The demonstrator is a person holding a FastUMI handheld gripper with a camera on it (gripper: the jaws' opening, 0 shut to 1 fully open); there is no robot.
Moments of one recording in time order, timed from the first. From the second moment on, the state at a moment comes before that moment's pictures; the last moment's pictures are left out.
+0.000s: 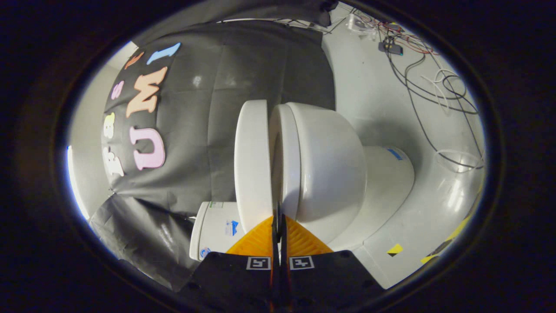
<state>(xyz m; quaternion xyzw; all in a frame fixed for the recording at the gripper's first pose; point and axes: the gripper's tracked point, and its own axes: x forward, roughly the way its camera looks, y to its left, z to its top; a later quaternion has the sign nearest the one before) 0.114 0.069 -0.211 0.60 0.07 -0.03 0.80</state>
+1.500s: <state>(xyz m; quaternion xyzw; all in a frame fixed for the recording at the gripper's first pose) 0.117 0.167 -0.046 0.34 0.12 -0.13 0.92</state>
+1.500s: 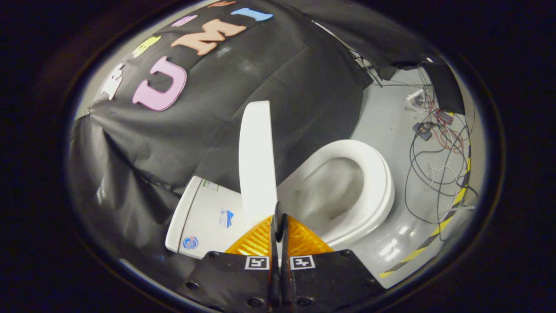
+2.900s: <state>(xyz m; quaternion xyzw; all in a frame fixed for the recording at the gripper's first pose) 0.140 0.247 0.004 0.20 0.12 -0.12 0.97</state>
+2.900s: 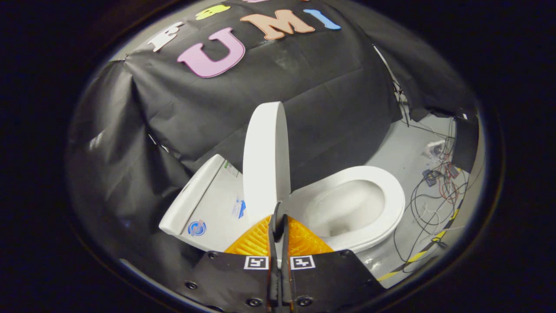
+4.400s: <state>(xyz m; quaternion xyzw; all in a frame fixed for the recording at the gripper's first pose) 0.187 0.348 0.025 0.00 0.06 -0.15 0.99</state>
